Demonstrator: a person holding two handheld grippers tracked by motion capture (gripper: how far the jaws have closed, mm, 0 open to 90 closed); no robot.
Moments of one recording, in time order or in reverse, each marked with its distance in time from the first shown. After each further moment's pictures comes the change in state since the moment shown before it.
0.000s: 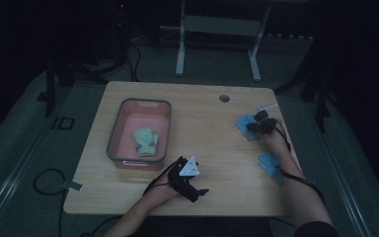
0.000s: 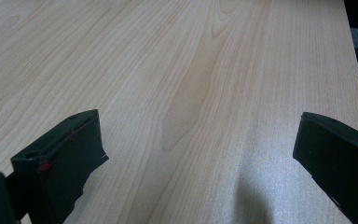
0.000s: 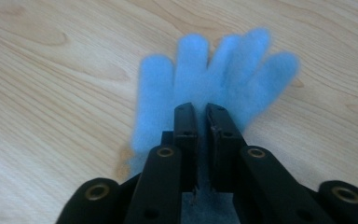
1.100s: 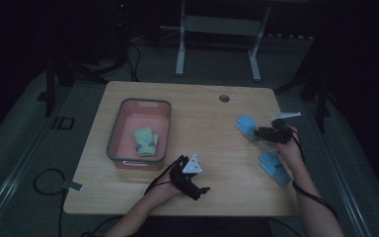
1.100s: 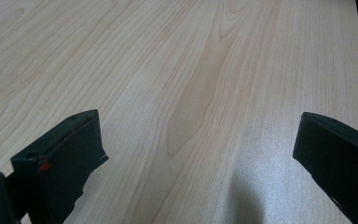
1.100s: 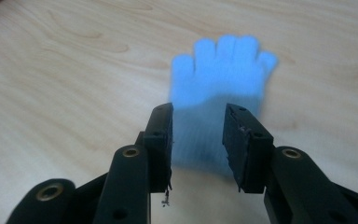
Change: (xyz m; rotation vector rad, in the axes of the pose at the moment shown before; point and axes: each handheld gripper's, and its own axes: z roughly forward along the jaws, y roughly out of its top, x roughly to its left) left arm 0.000 0.009 0.001 0.030 0.017 -0.026; right arm -0.005 -0.039 -0.054 -0.160 0.129 0.082
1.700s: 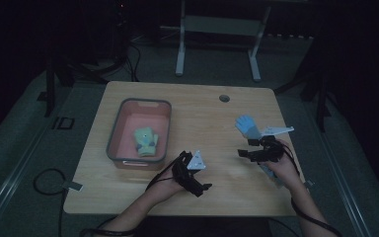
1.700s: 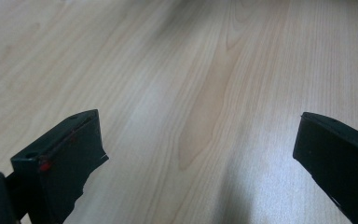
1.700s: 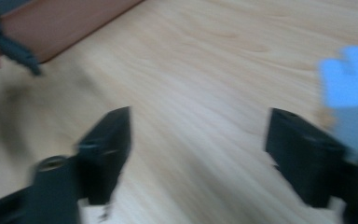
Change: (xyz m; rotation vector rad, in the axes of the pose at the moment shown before) left arm 0.001 0.017 -0.002 0.045 0.019 0.024; right arm 0.082 -0.021 -0.029 -0.053 0.221 -0.077
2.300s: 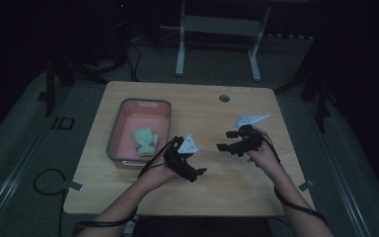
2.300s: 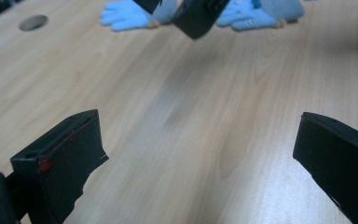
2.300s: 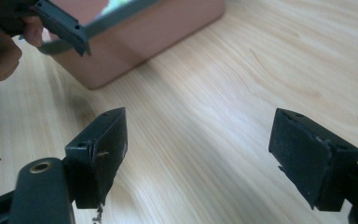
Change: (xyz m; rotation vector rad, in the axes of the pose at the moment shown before) left arm 0.027 0.025 -0.039 -0.029 0.053 -0.020; right arm 0.040 0.057 0.039 0.050 0.147 -0.085
